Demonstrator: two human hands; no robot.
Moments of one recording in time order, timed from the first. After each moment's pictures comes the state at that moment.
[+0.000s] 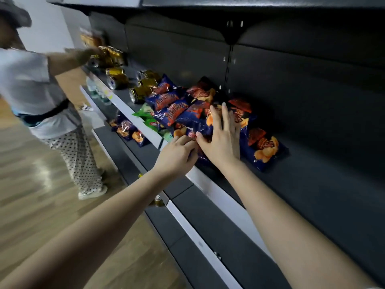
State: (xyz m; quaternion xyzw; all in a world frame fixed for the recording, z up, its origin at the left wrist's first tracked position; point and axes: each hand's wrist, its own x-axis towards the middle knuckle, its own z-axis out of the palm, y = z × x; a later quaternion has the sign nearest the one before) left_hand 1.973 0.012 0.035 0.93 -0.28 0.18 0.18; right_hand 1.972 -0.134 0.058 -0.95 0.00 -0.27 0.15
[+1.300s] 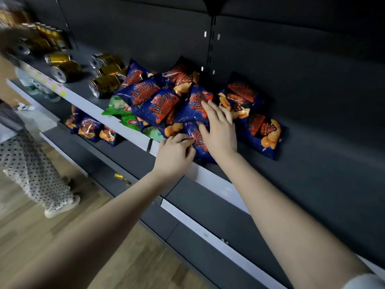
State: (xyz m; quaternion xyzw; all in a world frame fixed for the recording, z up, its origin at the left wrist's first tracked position) left_hand 2.033 0.016 -0.005 0.91 -0.30 0.13 0.26; right_hand 2.011 -0.121 0.032 -0.93 0.07 -0.31 0.18
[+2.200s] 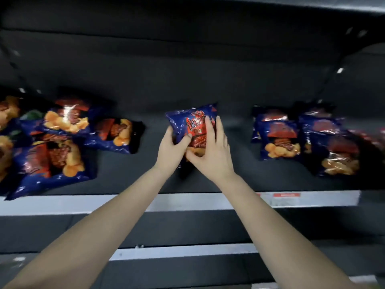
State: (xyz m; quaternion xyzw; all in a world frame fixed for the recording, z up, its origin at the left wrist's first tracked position) left_hand 1.830 -0.224 0.047 0.59 -0.37 -0.24 0.68; right_hand 1.724 -0.286 0.032 -0.85 0.37 -0.35 0.12
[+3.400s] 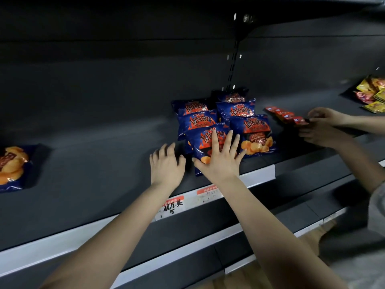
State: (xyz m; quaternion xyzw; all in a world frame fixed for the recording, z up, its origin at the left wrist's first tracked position) left_hand 1.683 -0.341 -0.004 0.78 -0.56 -0.05 0.26; right_hand 1.541 -0.382 0.001 -0.76 0.63 -0.18 0.02
